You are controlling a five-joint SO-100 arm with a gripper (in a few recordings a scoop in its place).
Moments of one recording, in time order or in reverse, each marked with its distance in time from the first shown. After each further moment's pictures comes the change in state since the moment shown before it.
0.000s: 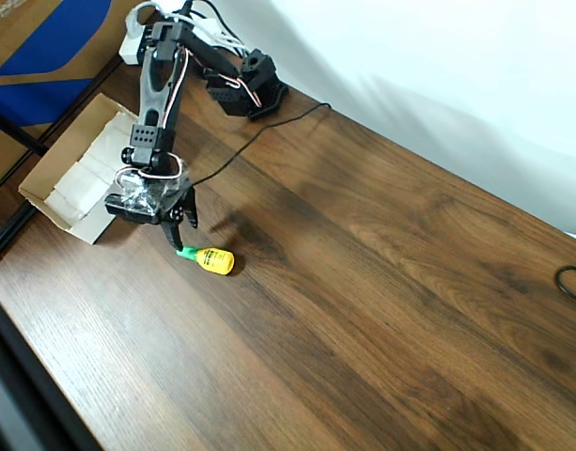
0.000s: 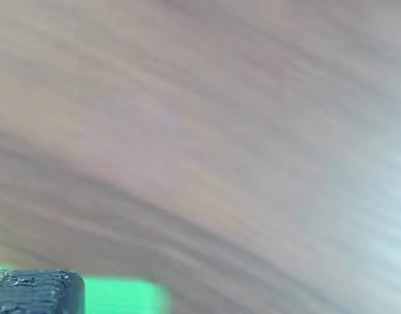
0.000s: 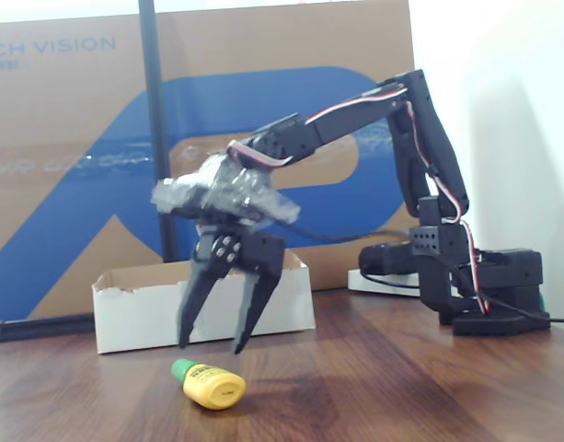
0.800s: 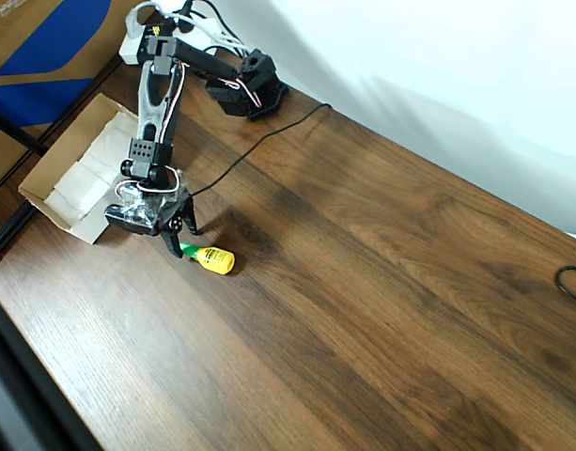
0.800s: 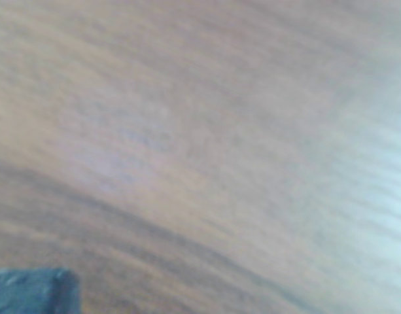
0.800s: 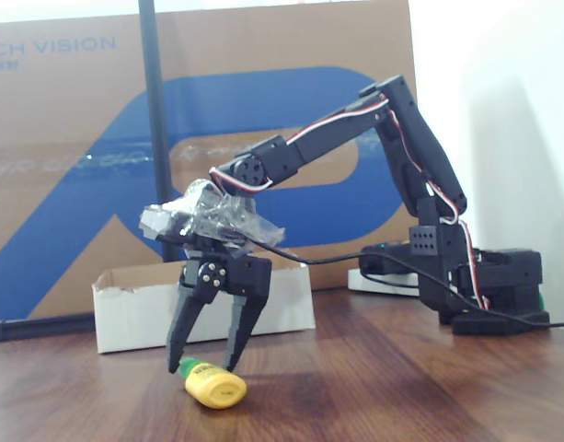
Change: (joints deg) arm 1.8 -8.2 -5.5 -0.5 -2.0
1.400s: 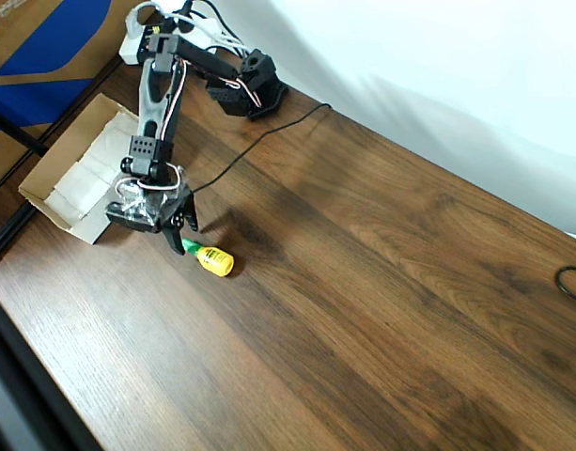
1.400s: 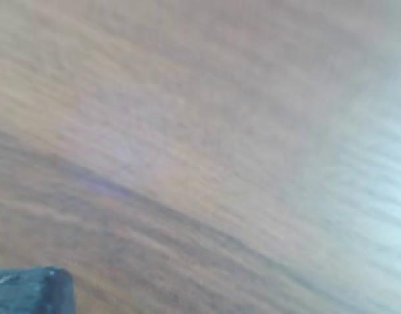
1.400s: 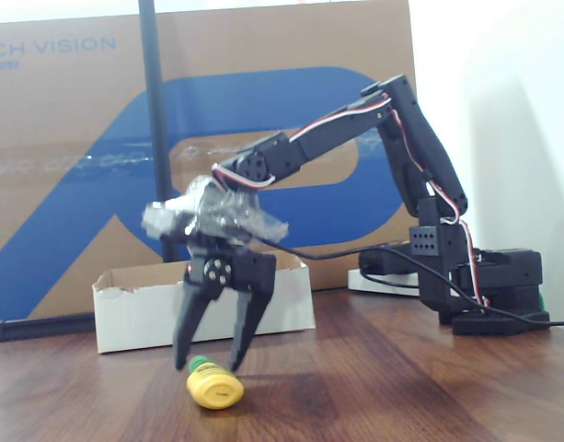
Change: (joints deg) arm -1.1 3.9 1.4 2.5 -1.7
